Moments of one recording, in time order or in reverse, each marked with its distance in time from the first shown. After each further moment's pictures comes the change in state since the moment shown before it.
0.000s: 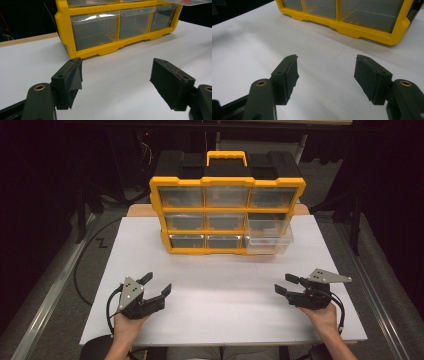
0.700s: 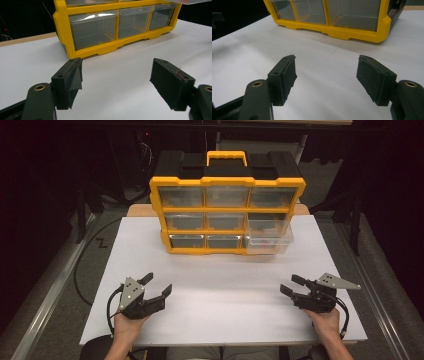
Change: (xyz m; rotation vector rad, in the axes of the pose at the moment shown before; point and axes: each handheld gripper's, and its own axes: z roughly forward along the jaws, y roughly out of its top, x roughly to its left) left arm -0.001 0.000 0.000 0.007 -0.007 0.005; right arm -0.011 -0.019 -0.008 -0.095 -0.024 0.073
